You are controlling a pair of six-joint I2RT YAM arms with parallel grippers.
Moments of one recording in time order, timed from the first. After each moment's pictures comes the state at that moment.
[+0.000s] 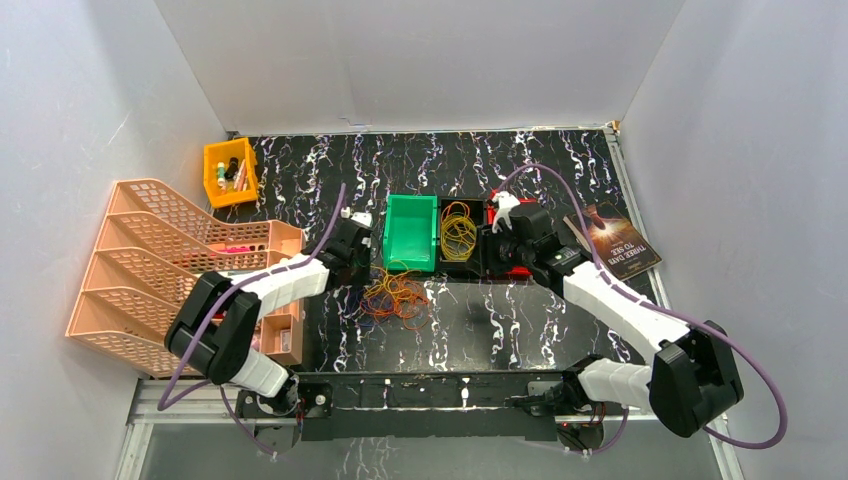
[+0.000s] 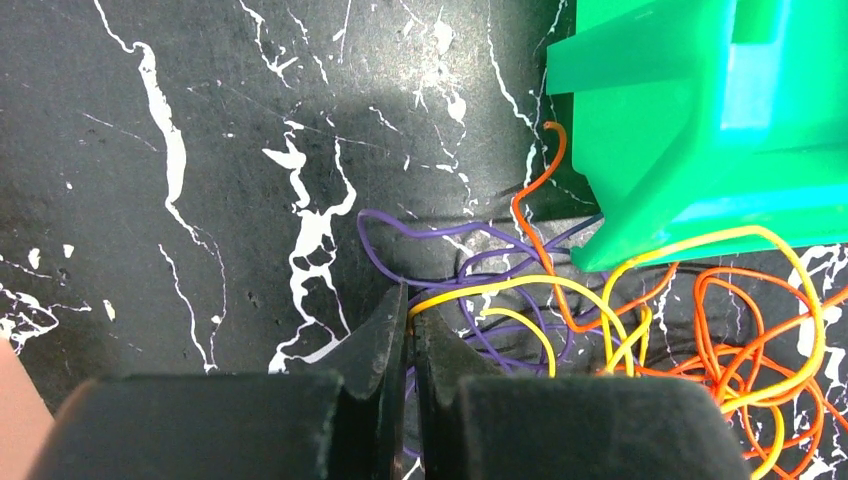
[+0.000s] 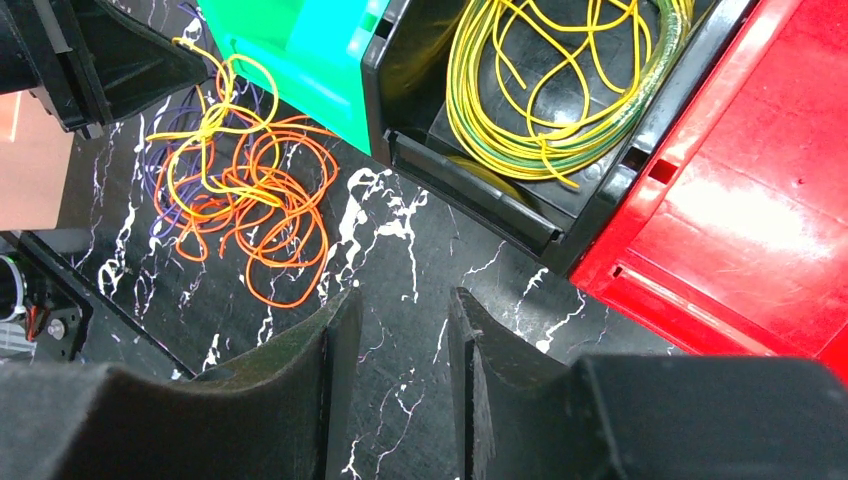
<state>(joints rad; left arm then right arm) -0.55 1.48 0.73 -0.24 -0.20 -0.37 0.55 1.19 0.77 -0.28 -0.25 0.32</state>
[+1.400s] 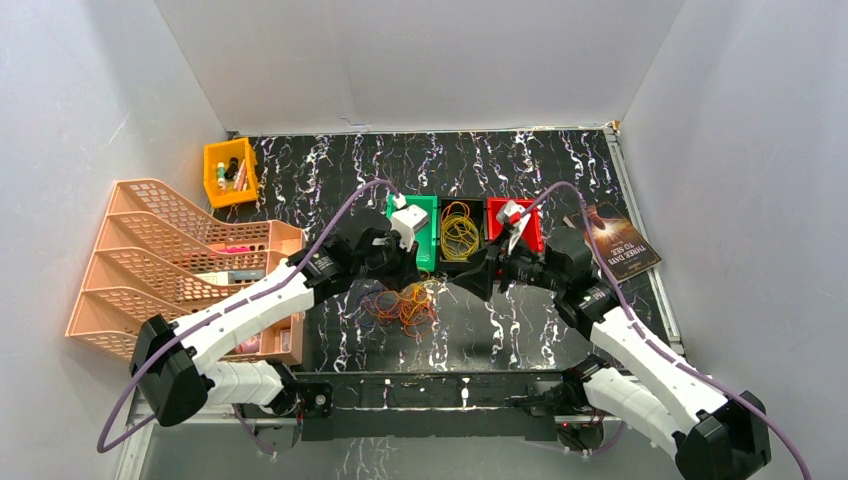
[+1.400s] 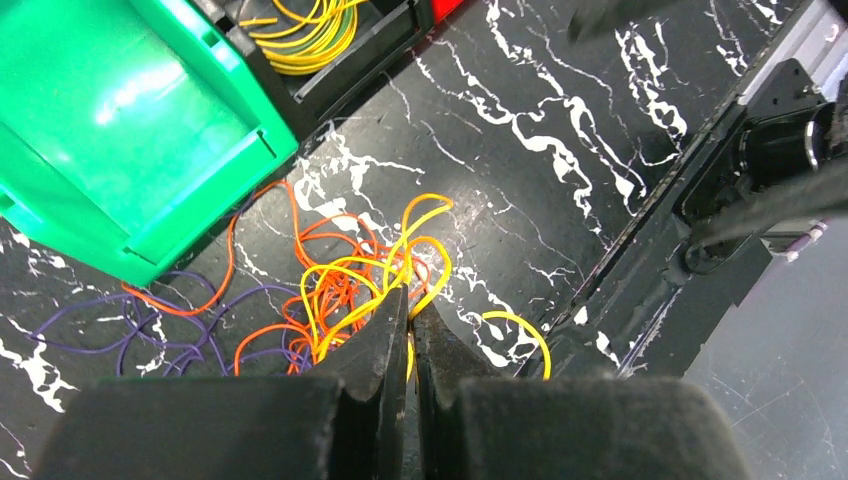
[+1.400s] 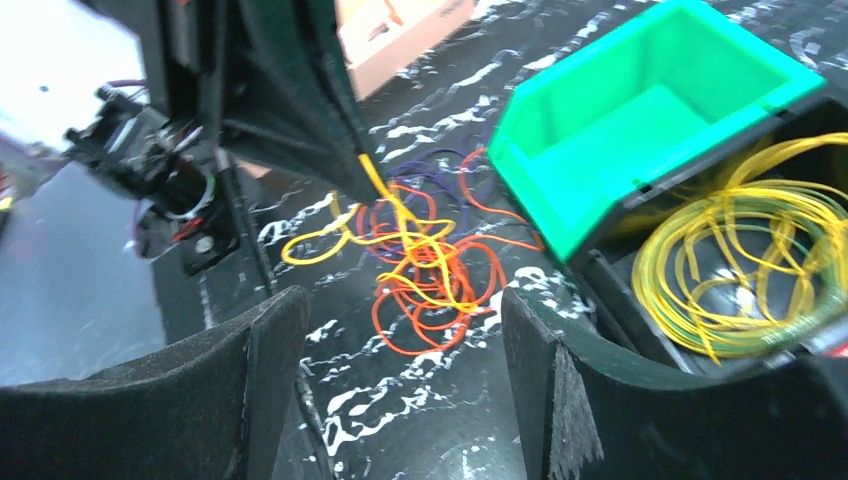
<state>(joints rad) -0.83 1.23 0.96 -0.42 0.18 -0.21 0.55 0.84 0.57 0.04 -0.60 0.21</state>
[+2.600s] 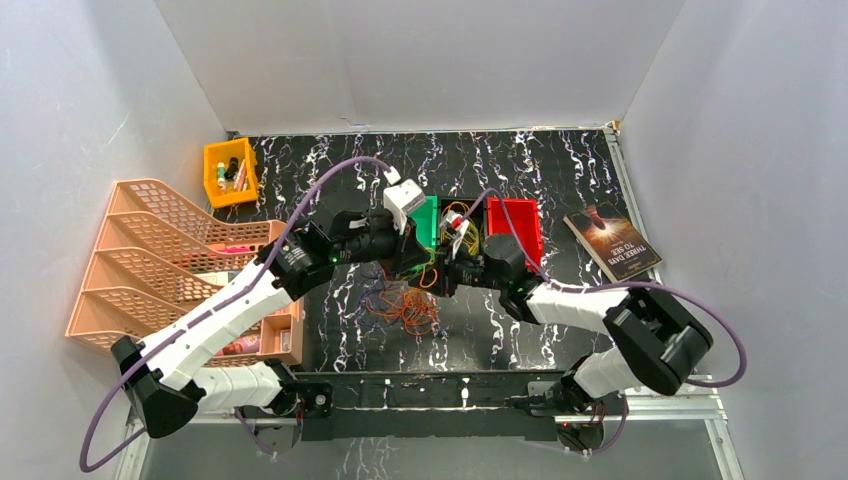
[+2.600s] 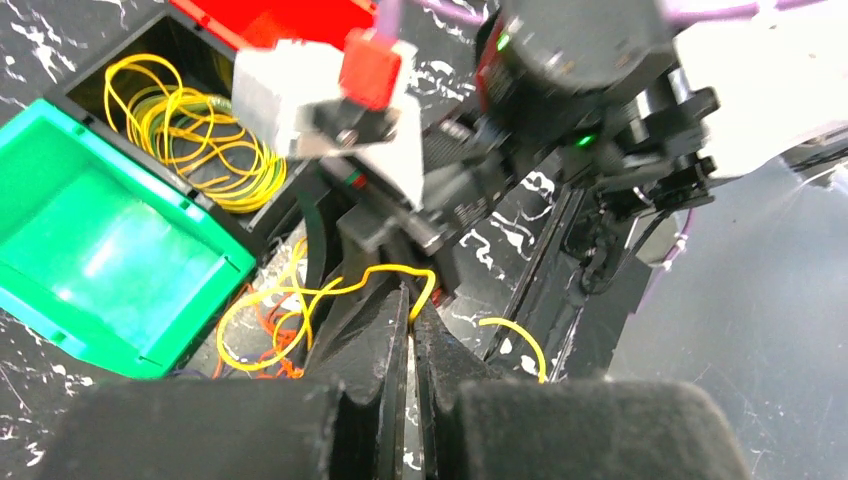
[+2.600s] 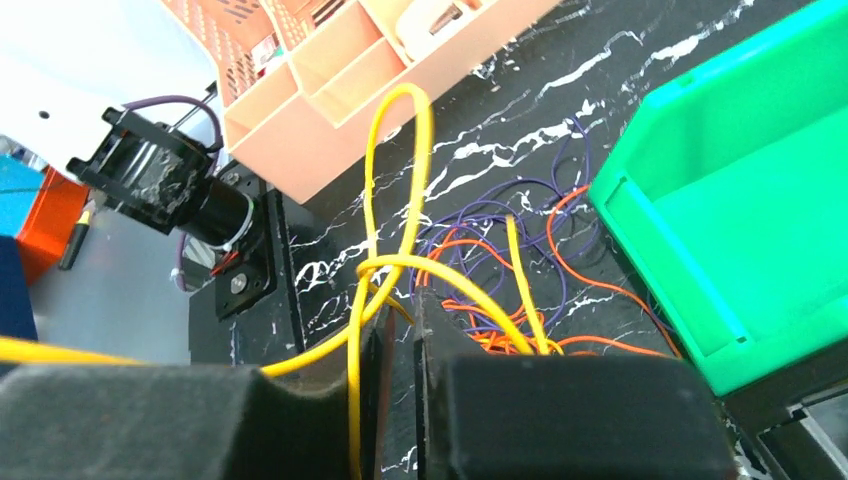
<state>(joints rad) -0.83 1.15 1.16 -0.48 0.32 -0.14 0.78 1.38 0.53 0.71 -0.58 0.40</state>
